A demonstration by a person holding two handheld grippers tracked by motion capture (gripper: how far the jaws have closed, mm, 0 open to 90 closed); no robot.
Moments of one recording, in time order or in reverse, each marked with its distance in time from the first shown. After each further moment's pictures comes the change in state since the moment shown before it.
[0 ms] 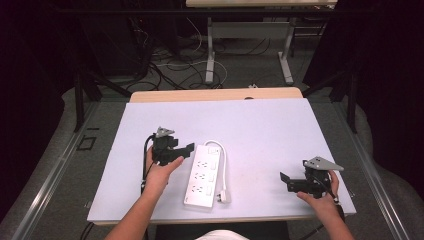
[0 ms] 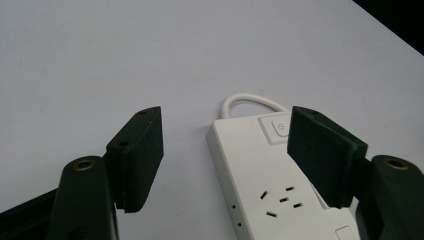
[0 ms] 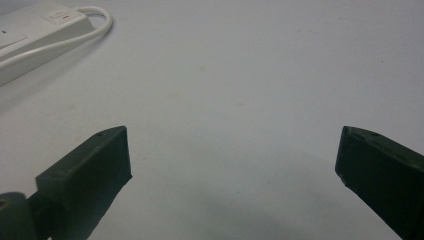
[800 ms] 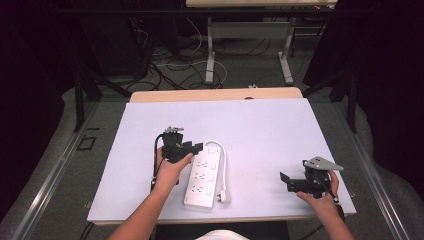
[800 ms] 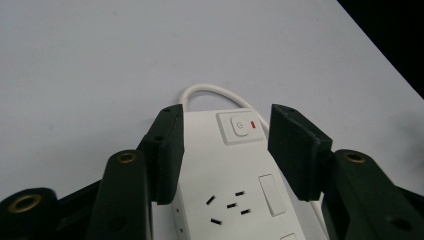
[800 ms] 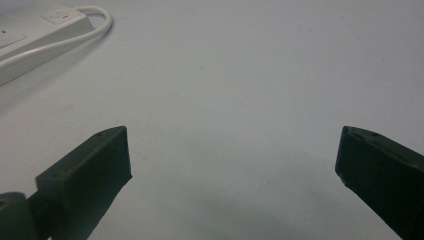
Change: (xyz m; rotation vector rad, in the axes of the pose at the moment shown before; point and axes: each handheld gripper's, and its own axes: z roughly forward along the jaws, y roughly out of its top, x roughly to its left) left arm -0.020 0.009 0.017 0.076 -0.080 -0.104; right arm 0.001 0.000 0.000 0.008 -0.001 0.009
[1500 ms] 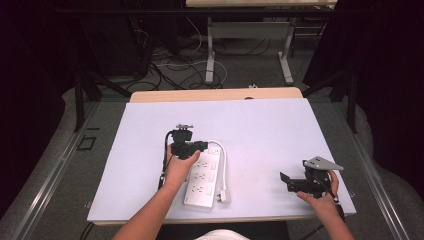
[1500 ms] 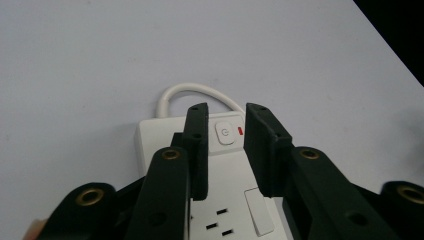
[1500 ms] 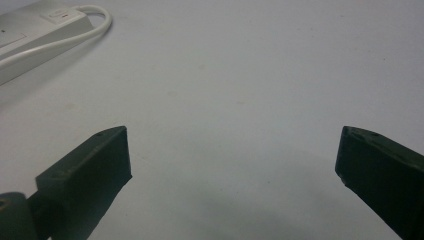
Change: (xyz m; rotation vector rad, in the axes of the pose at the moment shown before) left arm -0.014 0.009 0.020 0.054 0.000 -0.002; right arm -0.002 0.000 0.001 -0.008 0.004 -0.009
